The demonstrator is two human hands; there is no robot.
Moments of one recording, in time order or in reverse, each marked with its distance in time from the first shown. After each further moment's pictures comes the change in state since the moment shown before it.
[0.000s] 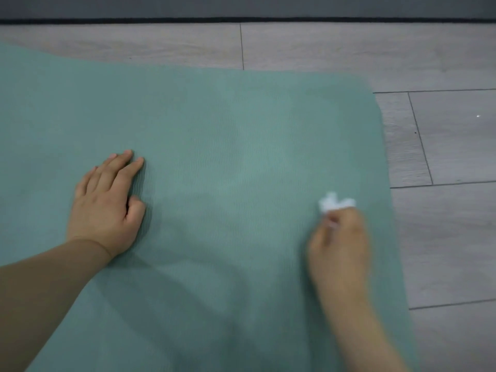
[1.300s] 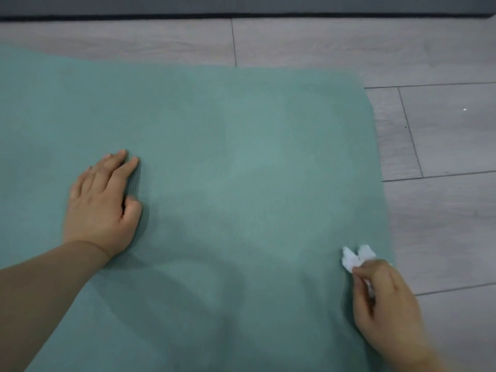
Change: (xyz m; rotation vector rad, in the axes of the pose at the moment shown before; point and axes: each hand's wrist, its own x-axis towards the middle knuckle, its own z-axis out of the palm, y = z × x) left_hand 0.000 -0.002 0.001 -0.023 0.025 0.020; right_hand -0.036 0.095 -0.068 -0.033 -0.237 -0.433
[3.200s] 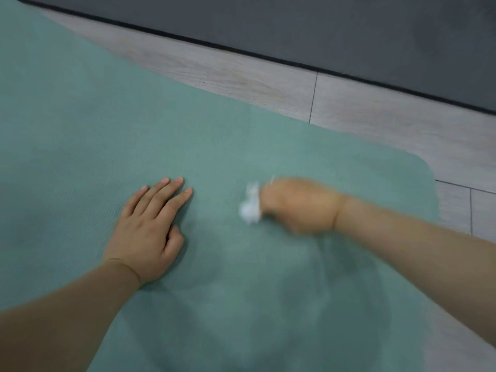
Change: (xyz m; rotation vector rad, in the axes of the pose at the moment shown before) left_hand 0.003 -0.005 -0.005 0.019 -0.114 0.005; right_hand 0.308 -0.108 0.096 0.010 -0.616 -1.322
